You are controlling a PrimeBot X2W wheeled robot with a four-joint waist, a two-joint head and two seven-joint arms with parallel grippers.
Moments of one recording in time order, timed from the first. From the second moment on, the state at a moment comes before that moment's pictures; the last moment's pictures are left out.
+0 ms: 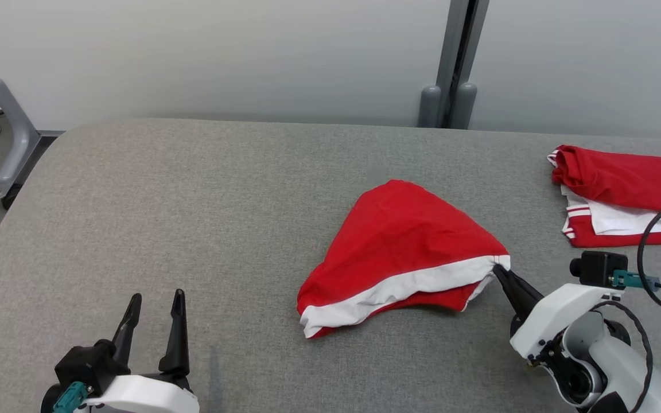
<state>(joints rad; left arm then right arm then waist) -0.02 0.05 -0.01 0.30 -0.29 -0.07 -0.26 -0.47 -0.26 0.58 0.71 1.00 0.13 -0.05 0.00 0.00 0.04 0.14</state>
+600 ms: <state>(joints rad) -0.02 0.05 -0.02 0.35 -0.29 -0.07 -0.26 -0.36 -0.26 0.52 0.73 0.97 0.13 -0.07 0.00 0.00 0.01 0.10</state>
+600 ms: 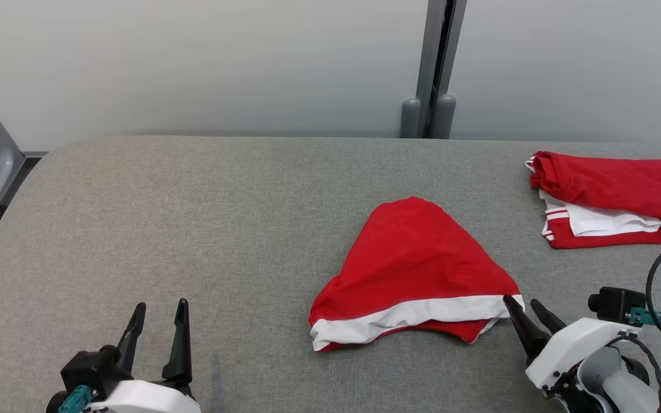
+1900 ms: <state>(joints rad) 0.02 0.05 0.00 0.26 -0.30 -0.06 -0.26 -0.03 -0.10 0.07 0.33 0.54 0.13 -0.26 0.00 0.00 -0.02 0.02</state>
